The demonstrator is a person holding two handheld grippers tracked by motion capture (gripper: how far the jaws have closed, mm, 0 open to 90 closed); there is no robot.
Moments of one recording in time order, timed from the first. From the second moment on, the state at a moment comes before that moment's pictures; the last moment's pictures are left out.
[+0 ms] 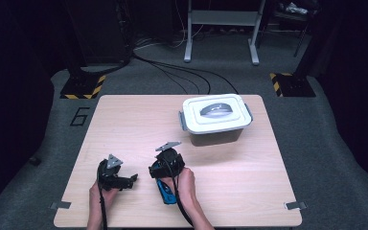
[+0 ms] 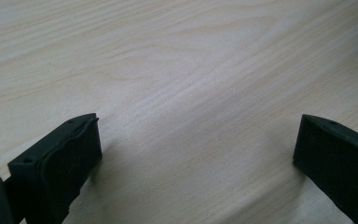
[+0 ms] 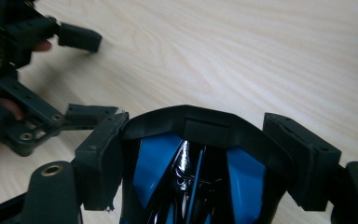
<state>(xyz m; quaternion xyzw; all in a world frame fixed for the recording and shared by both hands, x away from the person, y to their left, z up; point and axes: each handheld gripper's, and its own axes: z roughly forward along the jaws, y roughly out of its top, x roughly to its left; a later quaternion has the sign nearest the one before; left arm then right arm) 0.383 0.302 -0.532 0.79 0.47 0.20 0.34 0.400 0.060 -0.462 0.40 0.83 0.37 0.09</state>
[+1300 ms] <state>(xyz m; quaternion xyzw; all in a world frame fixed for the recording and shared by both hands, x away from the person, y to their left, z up) 0.383 0.302 -0.532 0.79 0.47 0.20 0.34 0.361 -0.077 -0.401 0.42 0.77 0.43 0.19</state>
